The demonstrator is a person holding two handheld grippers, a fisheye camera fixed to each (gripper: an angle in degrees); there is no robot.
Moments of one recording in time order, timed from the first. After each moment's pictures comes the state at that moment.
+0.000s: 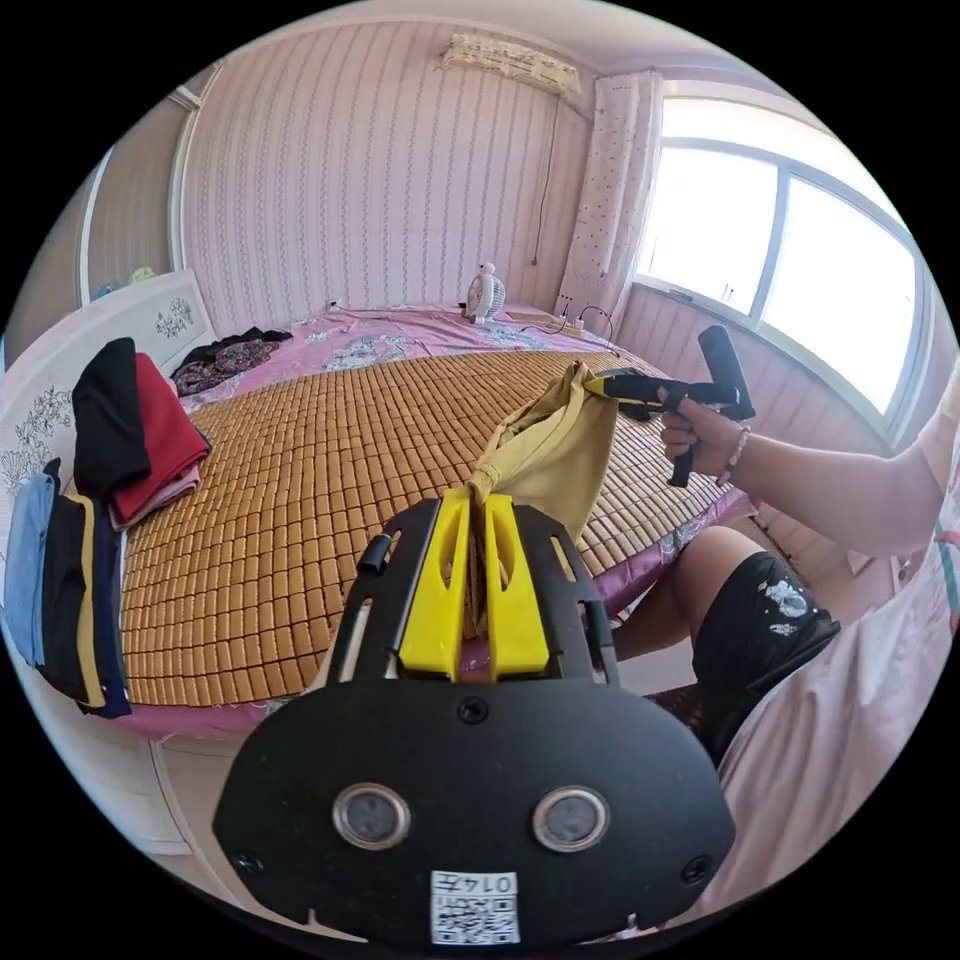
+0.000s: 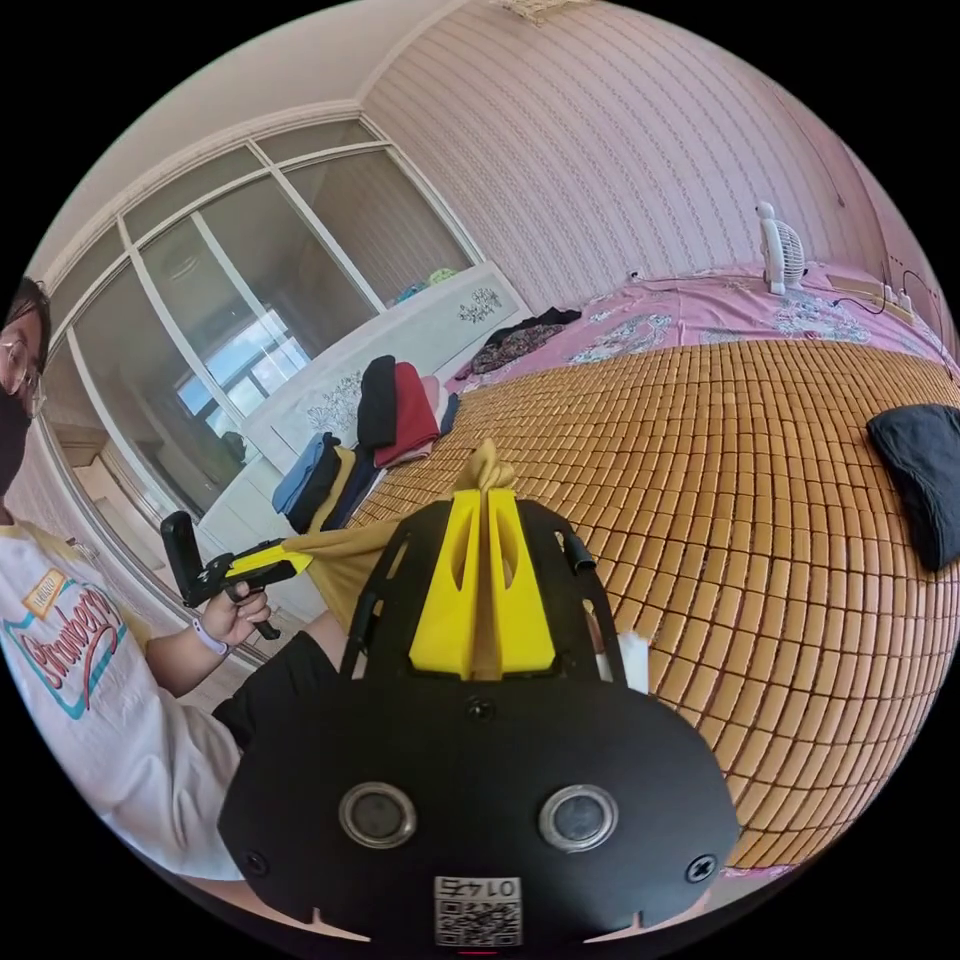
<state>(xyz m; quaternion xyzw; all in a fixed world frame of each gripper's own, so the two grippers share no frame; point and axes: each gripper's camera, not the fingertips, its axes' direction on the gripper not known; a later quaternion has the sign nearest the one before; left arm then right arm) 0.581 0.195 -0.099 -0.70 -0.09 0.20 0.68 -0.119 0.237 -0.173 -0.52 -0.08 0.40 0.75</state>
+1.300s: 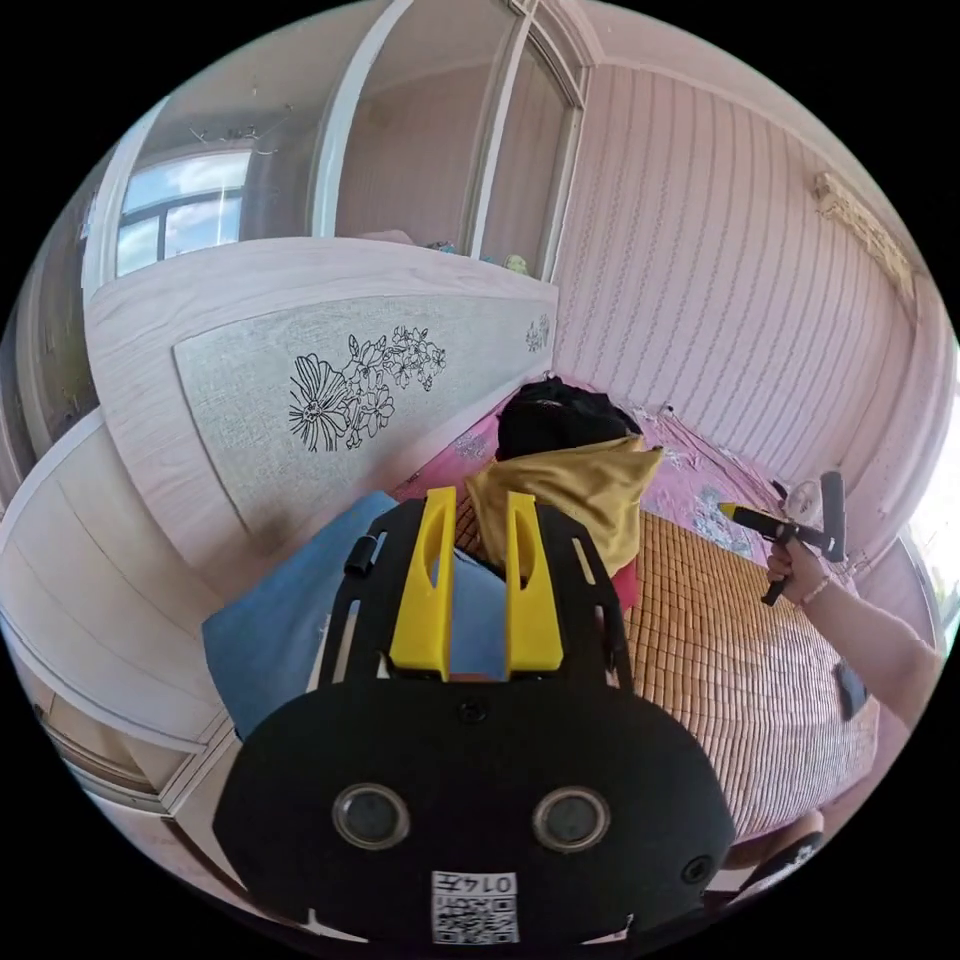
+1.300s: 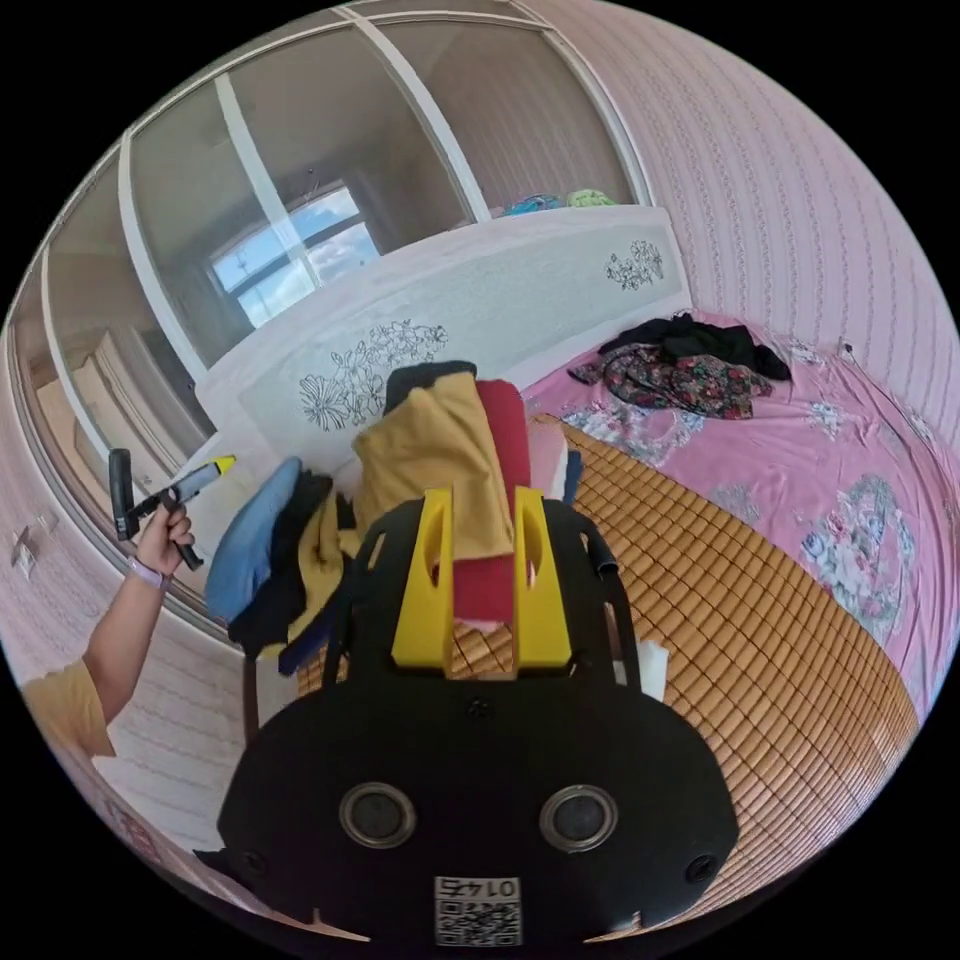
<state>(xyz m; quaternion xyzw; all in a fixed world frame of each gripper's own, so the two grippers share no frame) 0.118 -0.265 0.006 -0.51 -0.45 0.18 0.71 -0.345 0.429 0.416 -0.60 -0.25 0.27 0.71</state>
